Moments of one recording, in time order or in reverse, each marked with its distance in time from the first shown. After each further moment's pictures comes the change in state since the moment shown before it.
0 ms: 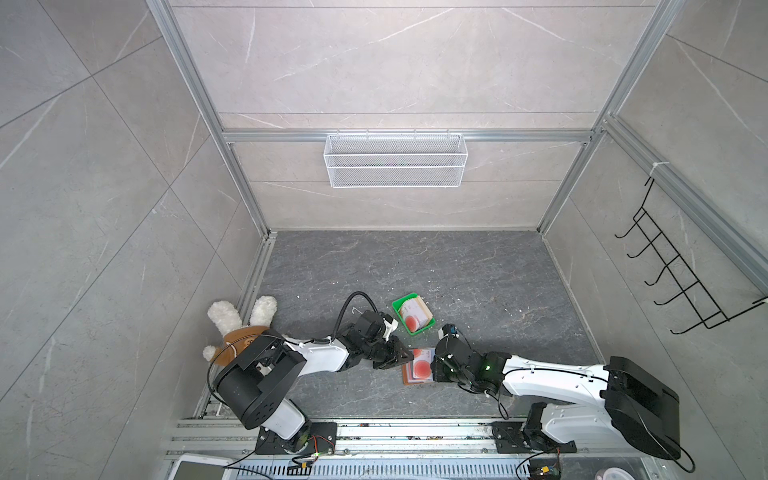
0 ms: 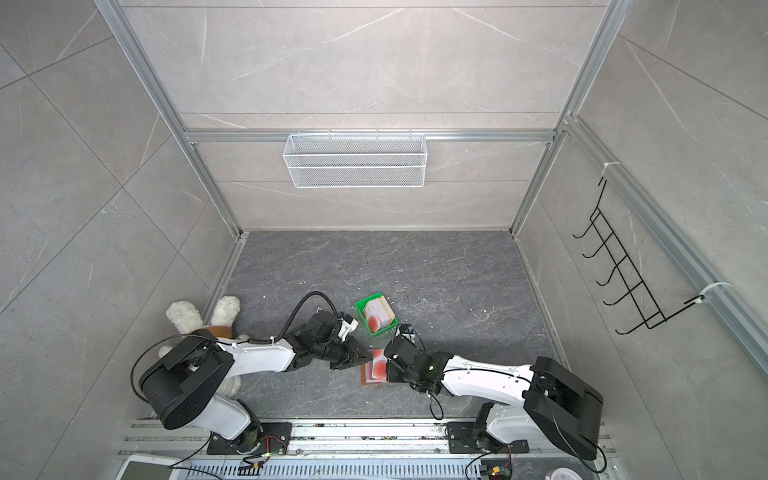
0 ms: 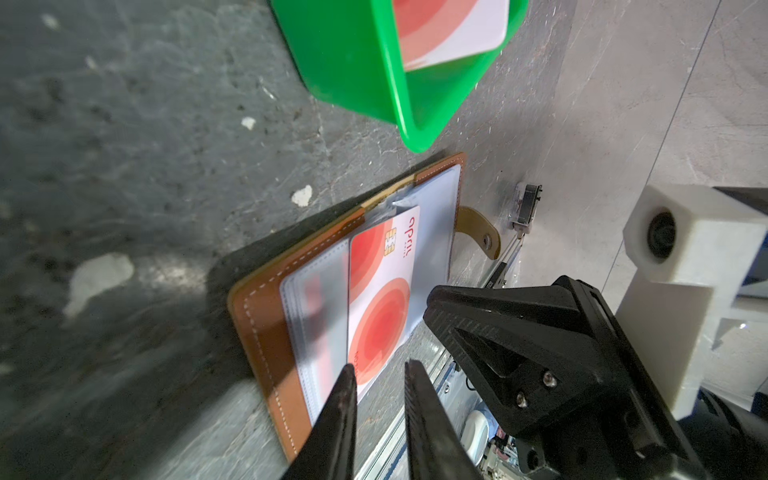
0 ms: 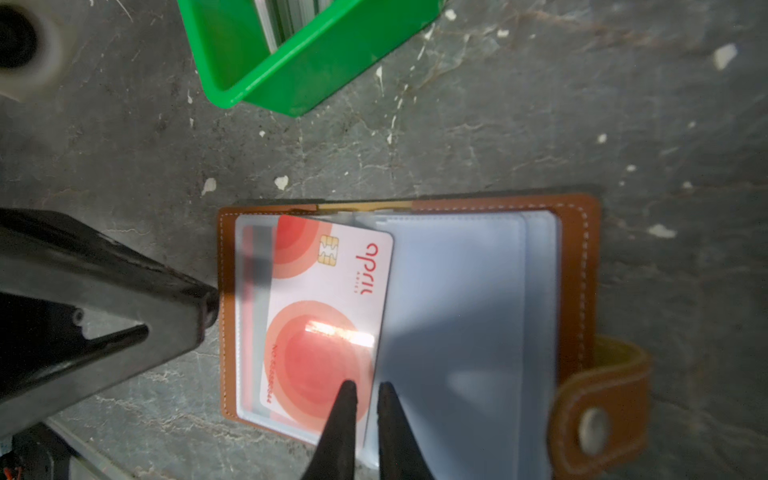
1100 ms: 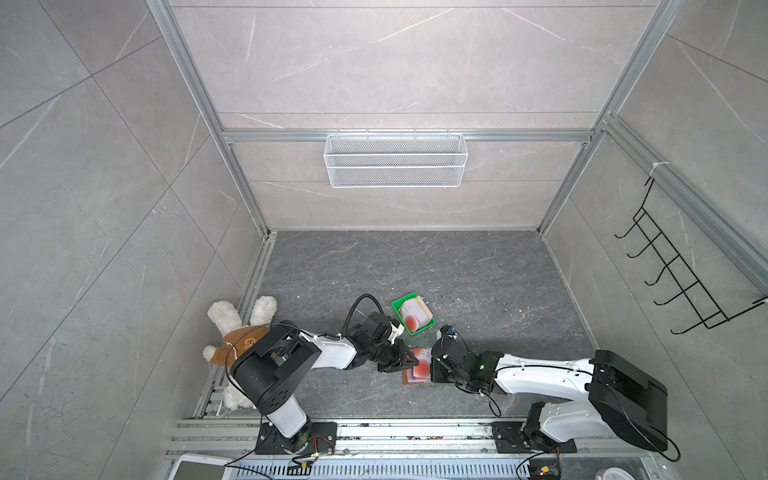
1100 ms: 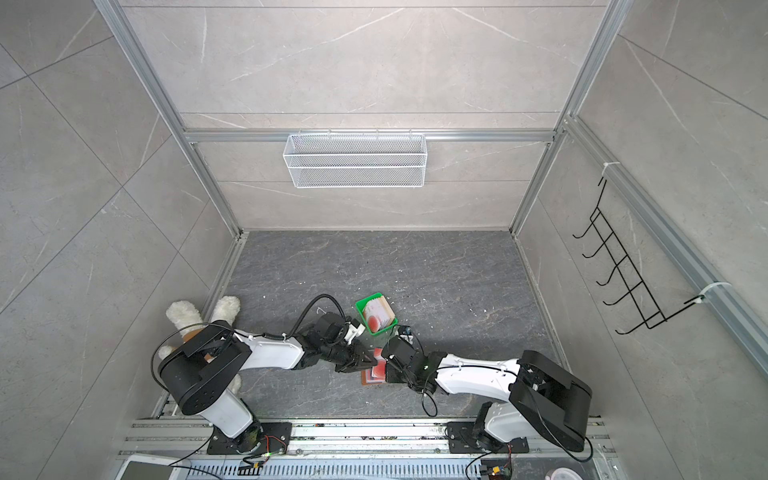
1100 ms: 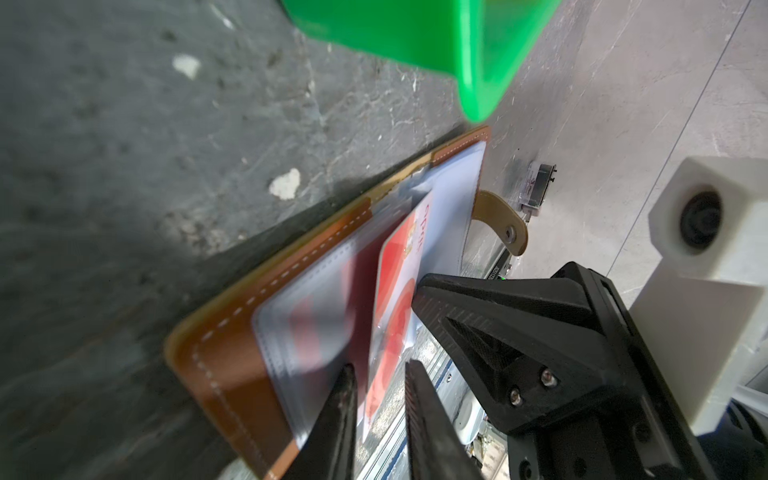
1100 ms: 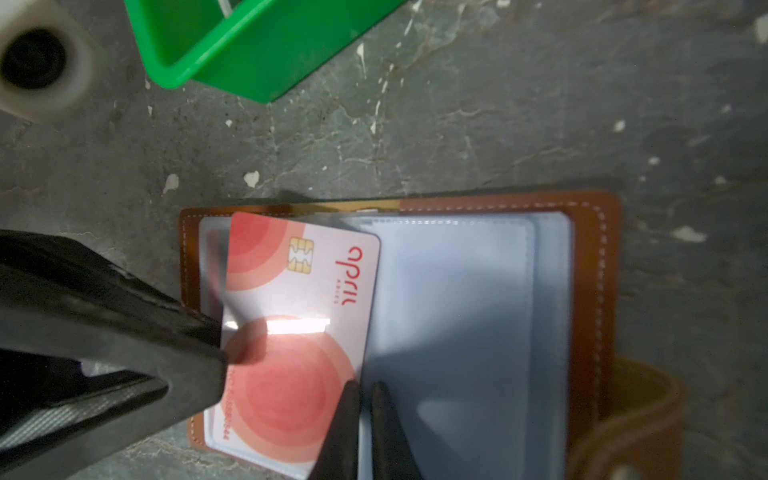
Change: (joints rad) left arm -0.033 0.098 0.028 0.032 0.053 -0.015; right arm 0.000 0.064 0.000 0.031 0.005 0.000
